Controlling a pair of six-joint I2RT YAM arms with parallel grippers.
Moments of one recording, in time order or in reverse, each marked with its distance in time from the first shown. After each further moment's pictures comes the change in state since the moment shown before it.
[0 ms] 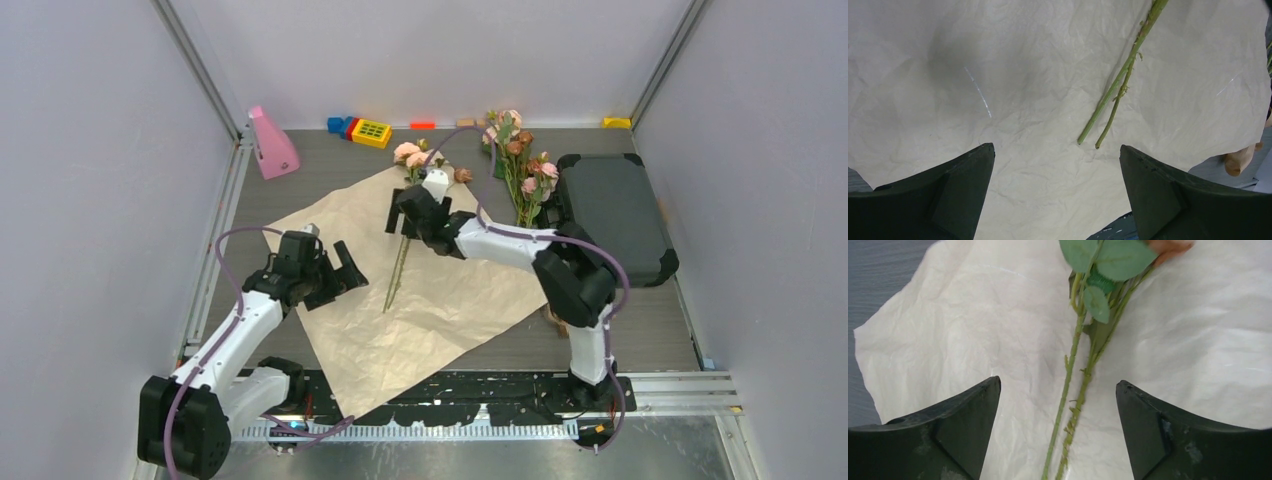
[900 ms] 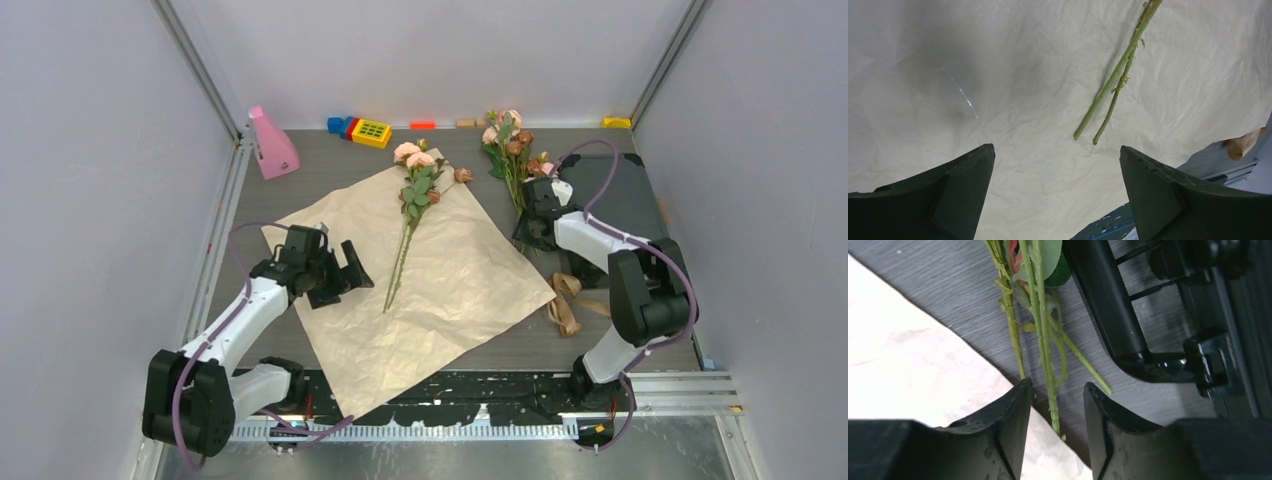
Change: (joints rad) left arm 0.000 0.107 0.040 -0.002 0.065 0.031; right arm -0.555 -0.408 -0.426 -0.288 -0.091 -0.155
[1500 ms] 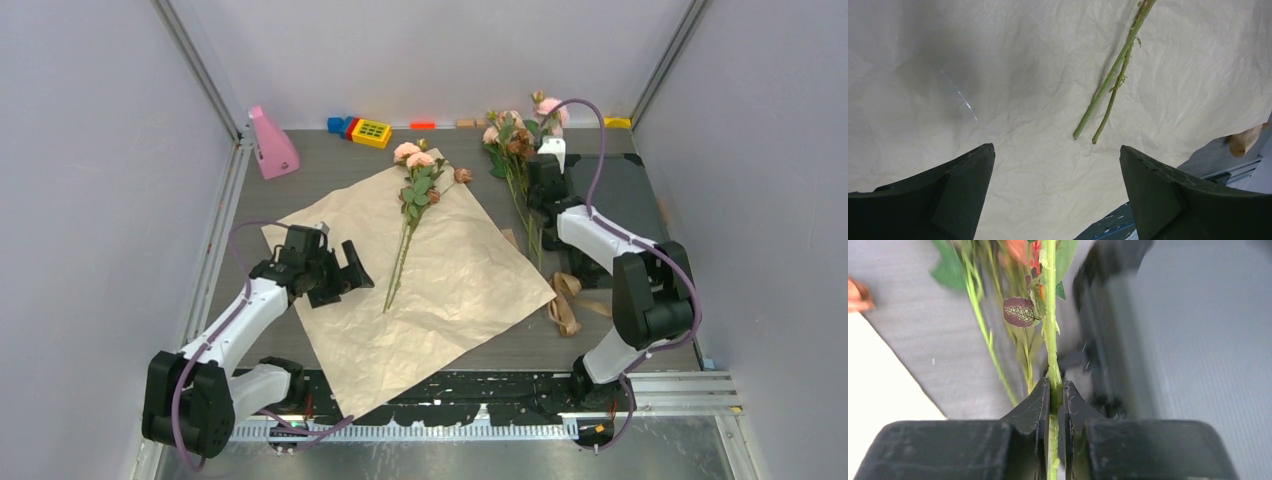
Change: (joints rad) left arm 0.000 0.003 -0.002 0.007 0.014 0.023; right arm -0.014 0.020 0.077 0.282 0.195 -0.479
